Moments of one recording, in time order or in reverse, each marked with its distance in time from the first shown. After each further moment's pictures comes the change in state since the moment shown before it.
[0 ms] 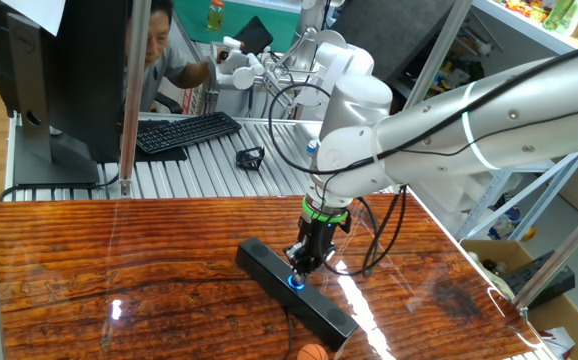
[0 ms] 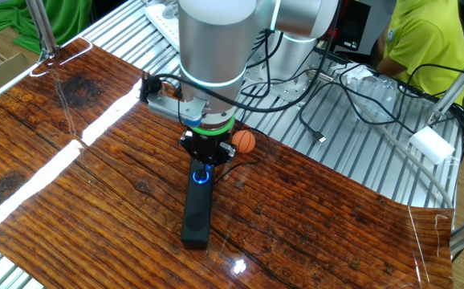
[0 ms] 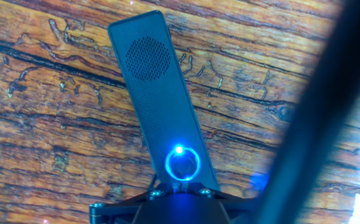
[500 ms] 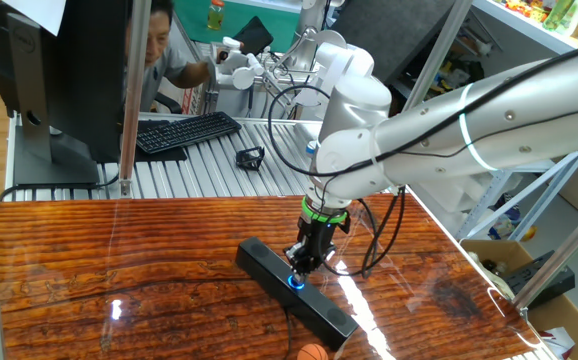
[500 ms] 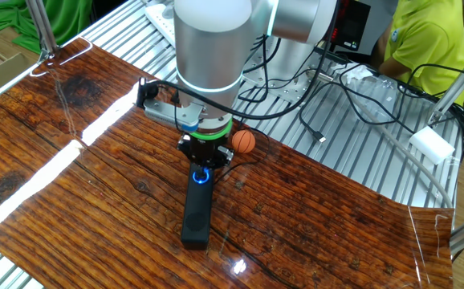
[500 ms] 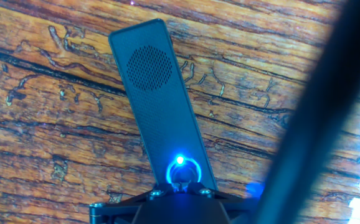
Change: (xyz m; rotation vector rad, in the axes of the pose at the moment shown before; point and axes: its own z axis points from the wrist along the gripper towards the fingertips) arm -0.006 -0.001 0.001 -0.003 0.002 0.001
